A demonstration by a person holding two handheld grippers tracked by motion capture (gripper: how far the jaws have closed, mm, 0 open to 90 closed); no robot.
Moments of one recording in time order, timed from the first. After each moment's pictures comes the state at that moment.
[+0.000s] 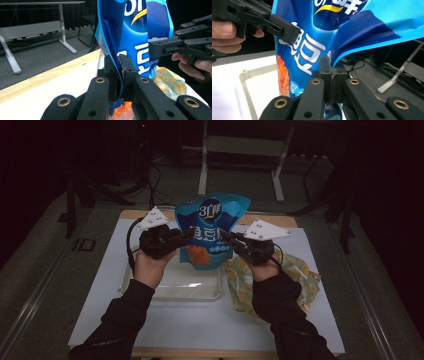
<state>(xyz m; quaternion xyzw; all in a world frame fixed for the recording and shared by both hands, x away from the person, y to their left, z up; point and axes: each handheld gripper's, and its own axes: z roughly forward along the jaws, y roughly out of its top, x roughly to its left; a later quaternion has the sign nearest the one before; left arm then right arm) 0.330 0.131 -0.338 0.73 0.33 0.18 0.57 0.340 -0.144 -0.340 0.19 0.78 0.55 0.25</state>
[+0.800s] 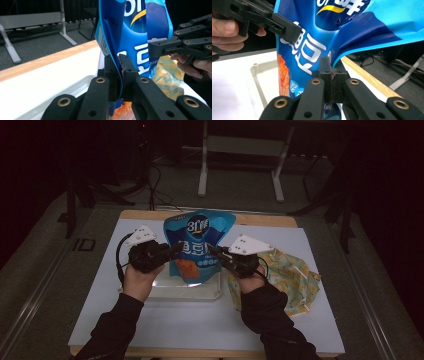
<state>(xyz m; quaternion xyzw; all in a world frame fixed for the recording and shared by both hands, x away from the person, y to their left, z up) 0.318 0.157 -0.379 0.74 0.35 0.17 0.56 0.330 -0.119 -0.381 0.19 0.78 0.55 0.23</state>
